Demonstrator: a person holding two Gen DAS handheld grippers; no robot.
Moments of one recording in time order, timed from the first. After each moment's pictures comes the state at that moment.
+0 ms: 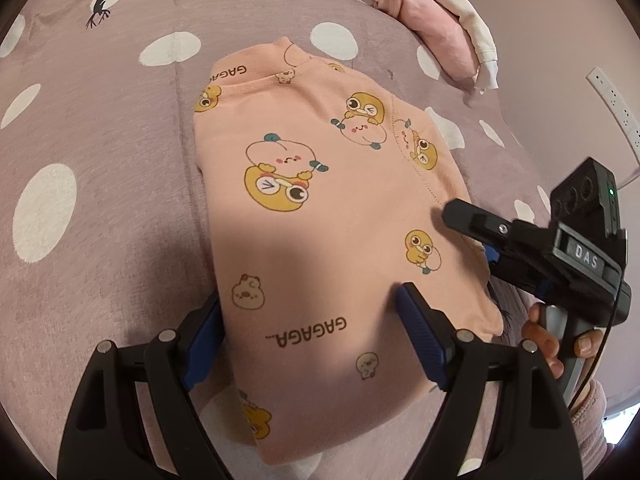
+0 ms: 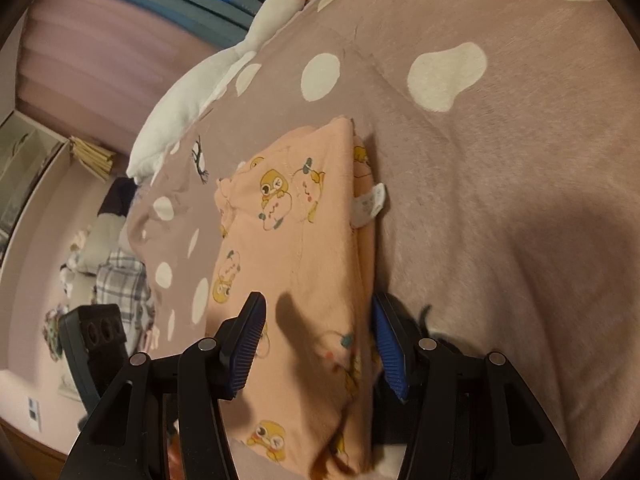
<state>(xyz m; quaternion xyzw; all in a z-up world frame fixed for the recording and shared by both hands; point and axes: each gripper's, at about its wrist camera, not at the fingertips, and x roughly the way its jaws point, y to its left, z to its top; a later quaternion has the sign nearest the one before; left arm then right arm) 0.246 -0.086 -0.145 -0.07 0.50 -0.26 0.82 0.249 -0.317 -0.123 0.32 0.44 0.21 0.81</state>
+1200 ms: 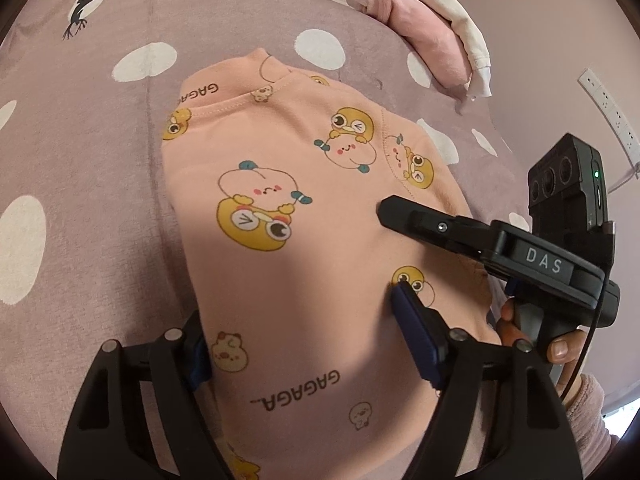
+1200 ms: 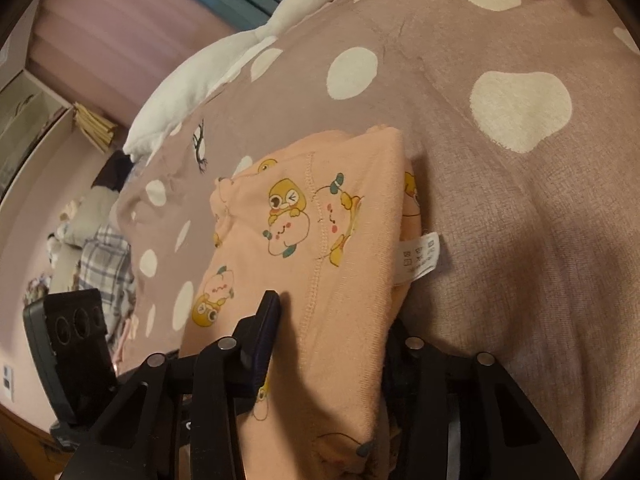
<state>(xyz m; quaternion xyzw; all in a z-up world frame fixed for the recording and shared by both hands) 0.265 -0.097 -0.147 -0.09 0.49 -0.28 0.82 0.283 -0.296 -0.122 0.26 0.44 0.23 0.83</state>
